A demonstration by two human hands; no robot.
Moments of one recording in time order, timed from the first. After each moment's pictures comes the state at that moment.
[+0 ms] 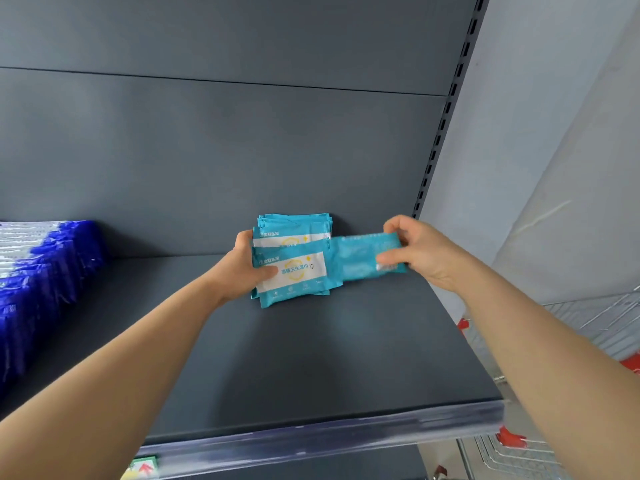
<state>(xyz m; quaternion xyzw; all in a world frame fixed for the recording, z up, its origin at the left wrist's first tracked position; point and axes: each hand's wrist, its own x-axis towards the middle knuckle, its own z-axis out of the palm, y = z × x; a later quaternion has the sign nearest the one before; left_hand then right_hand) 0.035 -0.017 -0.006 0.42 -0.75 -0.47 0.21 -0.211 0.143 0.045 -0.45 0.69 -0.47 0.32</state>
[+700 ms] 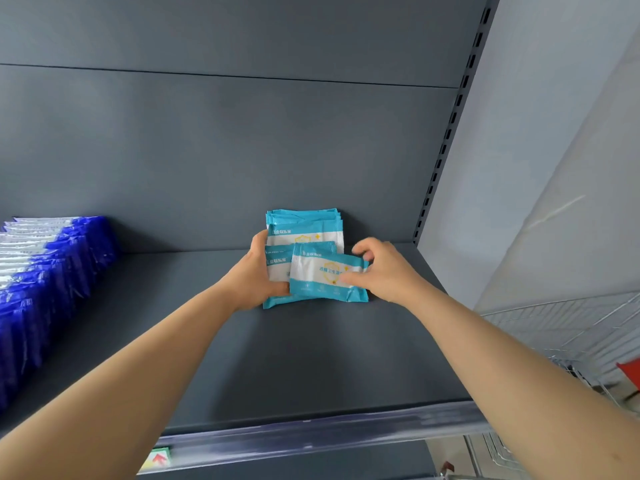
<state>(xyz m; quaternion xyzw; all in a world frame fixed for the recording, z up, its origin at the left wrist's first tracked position) 0.037 -0.001 -0.012 0.38 -0.81 -0.41 0.18 -0.169 0.115 -0.003 -0.50 0.79 -0.30 0.19</state>
